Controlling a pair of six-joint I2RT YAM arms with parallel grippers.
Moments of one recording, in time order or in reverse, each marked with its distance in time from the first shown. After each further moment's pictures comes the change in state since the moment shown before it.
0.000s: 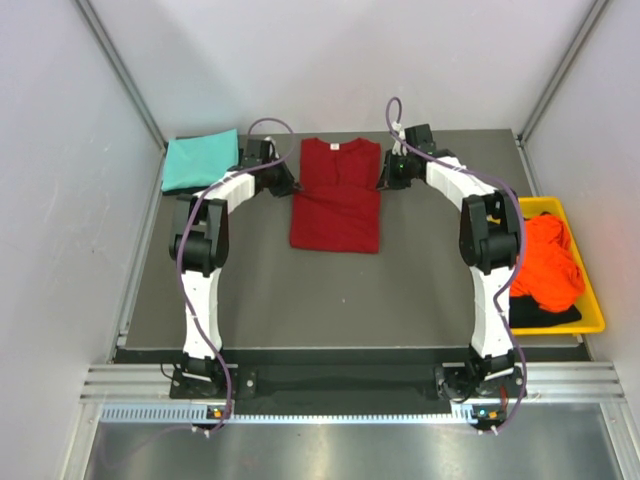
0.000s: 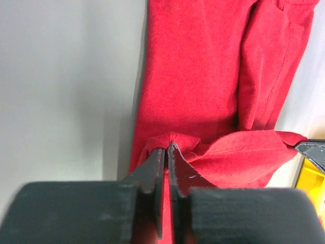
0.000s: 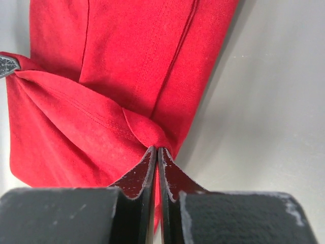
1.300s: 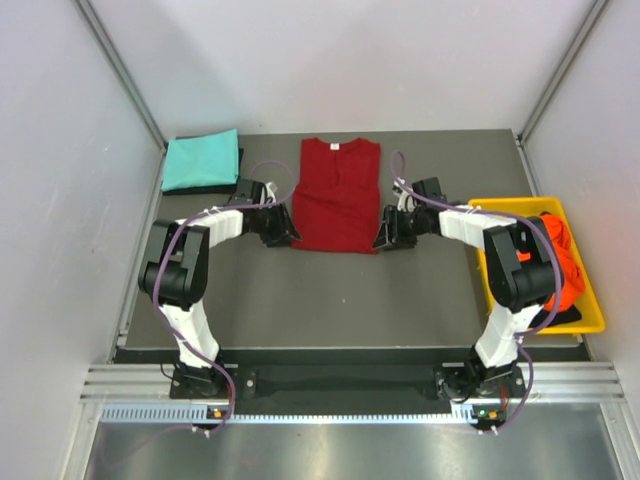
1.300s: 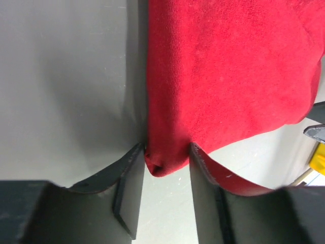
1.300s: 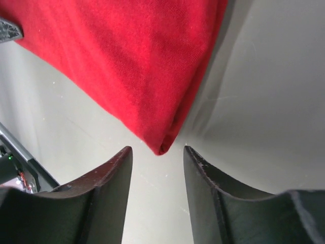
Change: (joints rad) left arm -0.024 -0.378 -0.584 -0.018 0.121 0.164; right arm 0.052 -0.409 -0.730 0.165 -0.172 0.045
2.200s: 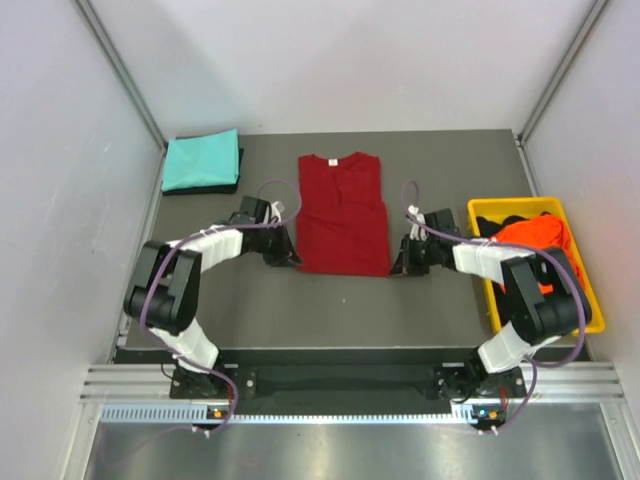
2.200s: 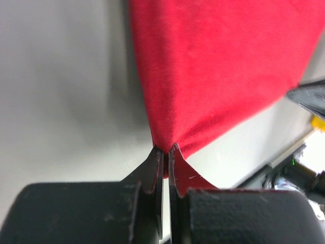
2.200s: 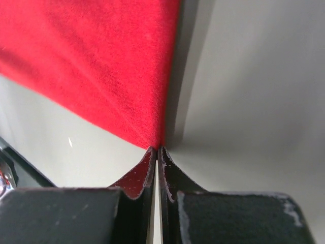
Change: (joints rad) left arm -0.065 -0.164 -0.176 -0.039 0.039 -0.014; right arm 0.002 -0.218 -0.344 0.136 0.072 0.040
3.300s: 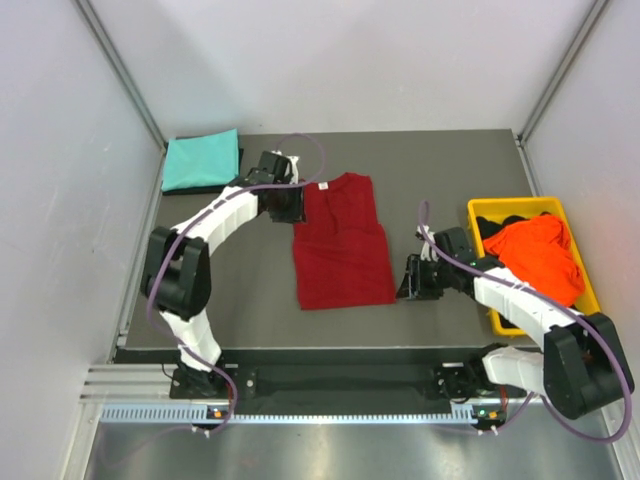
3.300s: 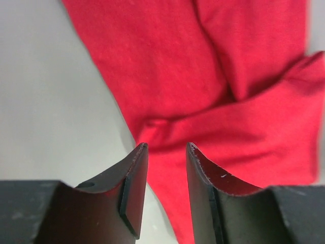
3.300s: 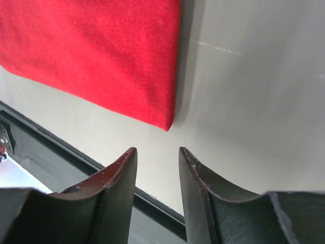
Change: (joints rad) left arm -0.095 0.058 0.435 -0.262 -0.336 0.223; right arm 0.063 -0.408 -0.152 -0.291 0.068 0.035
